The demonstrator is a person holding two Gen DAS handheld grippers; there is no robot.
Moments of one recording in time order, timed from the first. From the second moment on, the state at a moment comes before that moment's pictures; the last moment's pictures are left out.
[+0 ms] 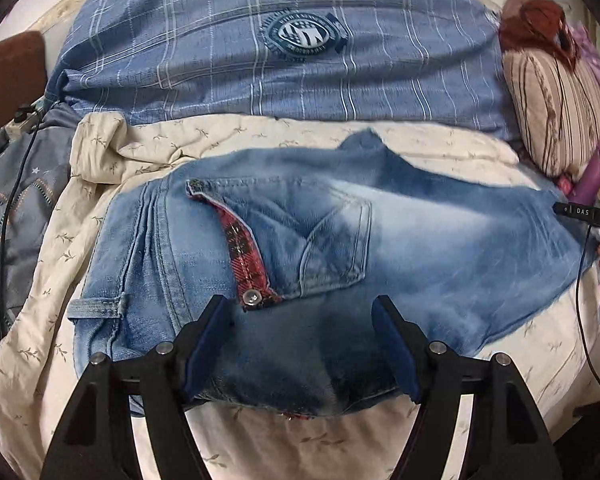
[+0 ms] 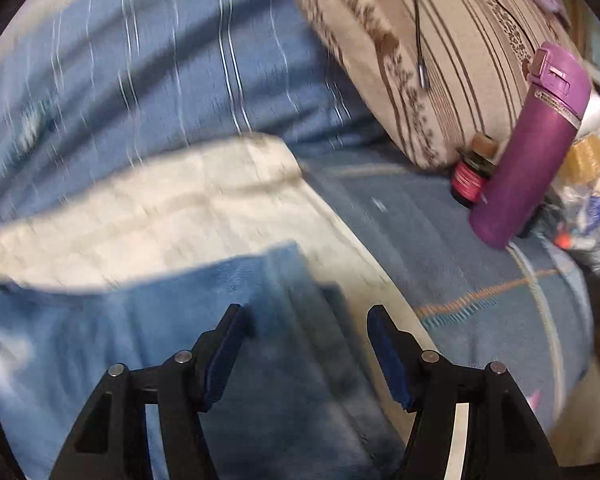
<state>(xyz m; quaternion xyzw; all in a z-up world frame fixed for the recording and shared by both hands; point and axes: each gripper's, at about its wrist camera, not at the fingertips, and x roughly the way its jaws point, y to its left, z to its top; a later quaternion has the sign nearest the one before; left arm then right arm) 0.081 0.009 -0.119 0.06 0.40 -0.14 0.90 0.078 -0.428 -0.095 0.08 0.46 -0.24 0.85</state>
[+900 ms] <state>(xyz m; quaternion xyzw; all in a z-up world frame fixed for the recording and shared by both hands) 0.093 0.066 -0.116 0.01 0.44 -0.03 0.90 0.176 -0.167 -0.059 -0.01 0.43 0.09 0.90</state>
